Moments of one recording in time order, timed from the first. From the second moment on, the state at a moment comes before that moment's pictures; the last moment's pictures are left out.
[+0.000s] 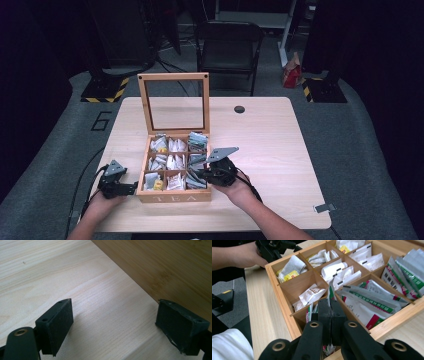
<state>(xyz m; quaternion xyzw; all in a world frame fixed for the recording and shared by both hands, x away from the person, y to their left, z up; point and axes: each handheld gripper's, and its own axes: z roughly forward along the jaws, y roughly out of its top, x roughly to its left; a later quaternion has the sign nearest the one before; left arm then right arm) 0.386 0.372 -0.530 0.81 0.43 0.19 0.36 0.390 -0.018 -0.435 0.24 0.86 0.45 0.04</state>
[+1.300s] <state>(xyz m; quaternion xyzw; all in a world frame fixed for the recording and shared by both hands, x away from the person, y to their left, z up) 0.385 0.371 -0.531 0.81 0.43 0.19 0.36 0.390 -0.040 -0.386 0.23 0.84 0.49 0.07</state>
